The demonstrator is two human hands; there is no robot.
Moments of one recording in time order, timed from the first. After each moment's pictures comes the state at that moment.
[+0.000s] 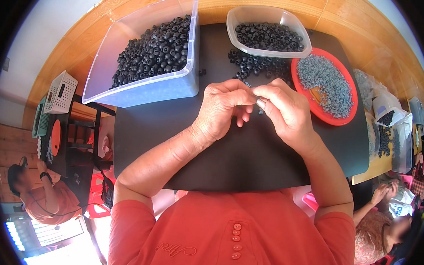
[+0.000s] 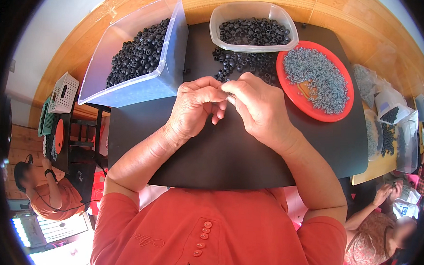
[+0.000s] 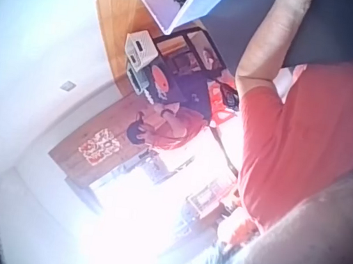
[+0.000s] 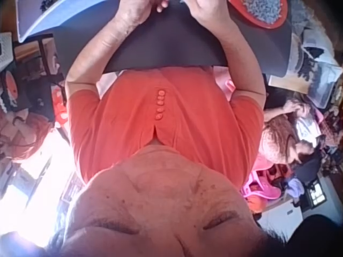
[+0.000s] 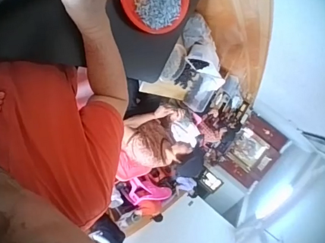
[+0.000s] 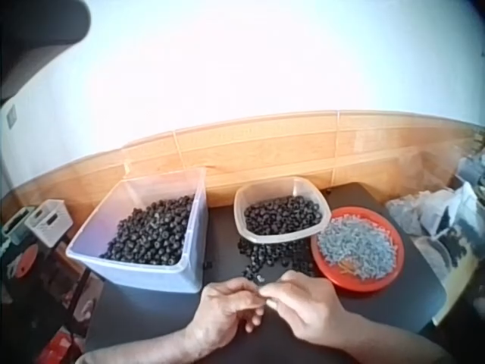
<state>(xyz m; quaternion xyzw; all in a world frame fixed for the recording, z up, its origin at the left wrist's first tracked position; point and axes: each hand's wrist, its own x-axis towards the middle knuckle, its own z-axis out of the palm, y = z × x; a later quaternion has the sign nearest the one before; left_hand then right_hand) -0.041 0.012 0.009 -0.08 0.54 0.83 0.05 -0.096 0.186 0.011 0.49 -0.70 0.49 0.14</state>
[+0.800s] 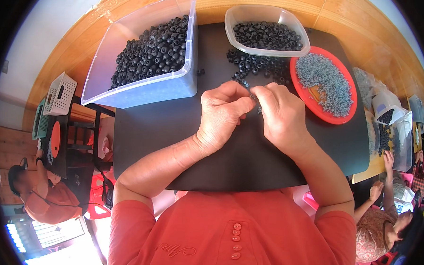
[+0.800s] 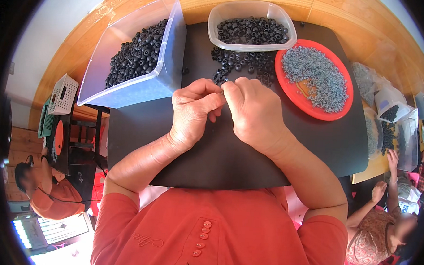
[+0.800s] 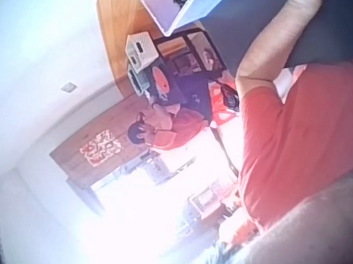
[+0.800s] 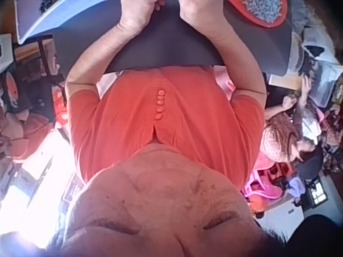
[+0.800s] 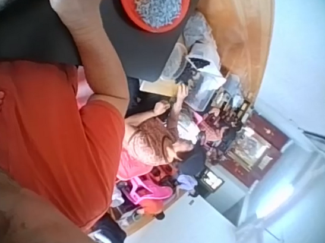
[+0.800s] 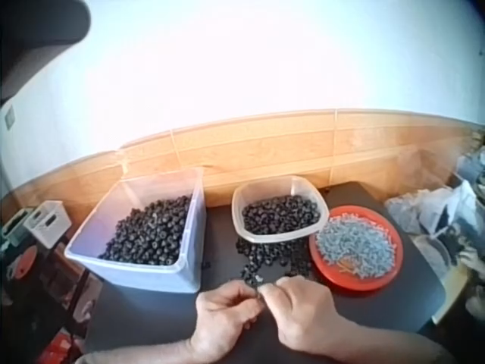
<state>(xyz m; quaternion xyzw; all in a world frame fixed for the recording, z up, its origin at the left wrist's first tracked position) -0.030 0.026 0.008 -0.09 0.67 0.73 -0.07 -0.086 0.179 0.005 0.48 -0.77 0.32 0.27</state>
